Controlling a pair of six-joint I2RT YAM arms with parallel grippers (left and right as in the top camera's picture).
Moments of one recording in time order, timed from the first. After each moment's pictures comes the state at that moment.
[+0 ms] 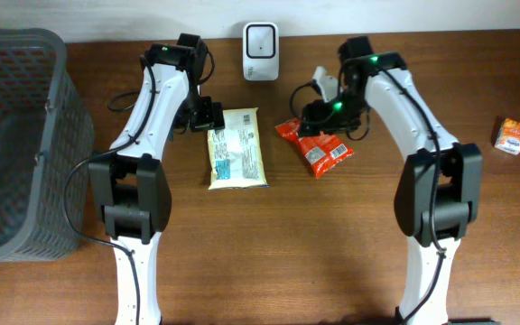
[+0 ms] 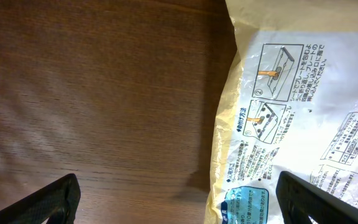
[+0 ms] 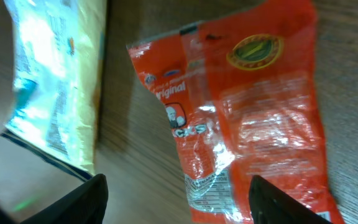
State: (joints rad) left arm -0.20 2.35 2.17 -1.40 -0.03 -0.34; right arm 0.18 2.22 1.91 -1.14 -0.44 -0.11
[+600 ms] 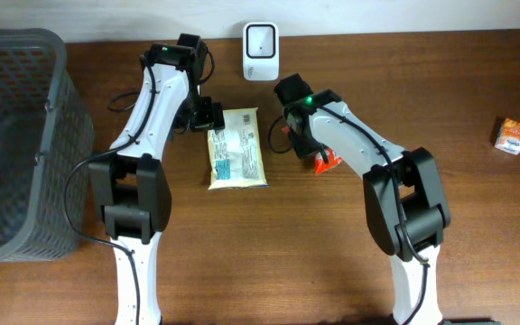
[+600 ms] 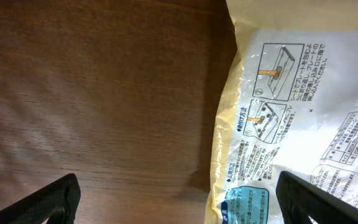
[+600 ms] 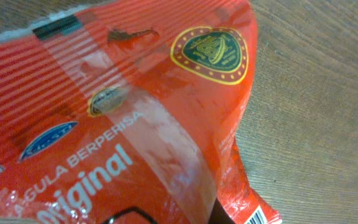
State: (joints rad) left arm -0.20 2.35 2.17 -1.40 -0.03 -0.34; right arm 0.42 2.20 1.69 -0.92 0.32 0.06
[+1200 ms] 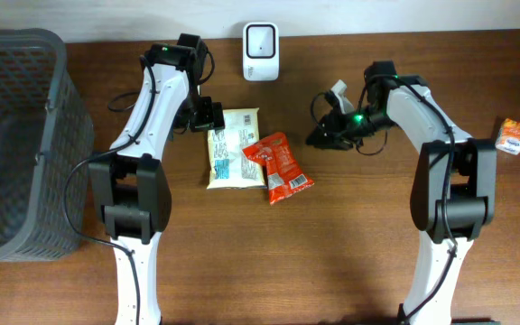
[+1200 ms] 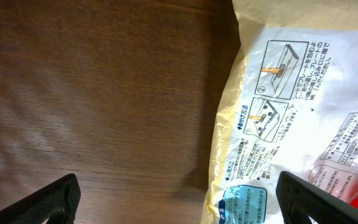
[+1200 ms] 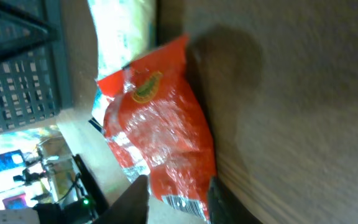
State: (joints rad) left arm -0.20 2.35 2.17 -1.39 -0.03 -0.34; right arm 0.04 2.22 1.68 -1.03 -0.88 -0.10
